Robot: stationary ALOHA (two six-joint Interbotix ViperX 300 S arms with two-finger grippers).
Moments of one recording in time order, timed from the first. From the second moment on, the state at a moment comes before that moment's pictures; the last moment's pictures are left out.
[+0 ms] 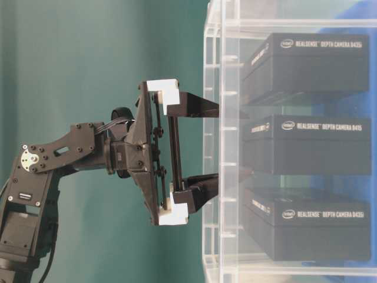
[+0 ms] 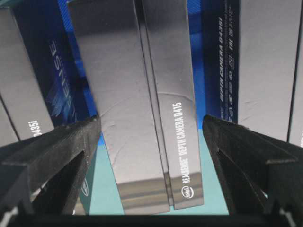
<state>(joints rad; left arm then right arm) 0.21 0.36 -0.21 0.04 1.24 -1.24 0.00 -0.77 0.45 -0.09 1.59 0.19</state>
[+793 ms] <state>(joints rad) 0.22 0.36 -0.12 0.04 1.15 -1.26 0.00 -0.77 0.46 -0.09 1.59 0.19</state>
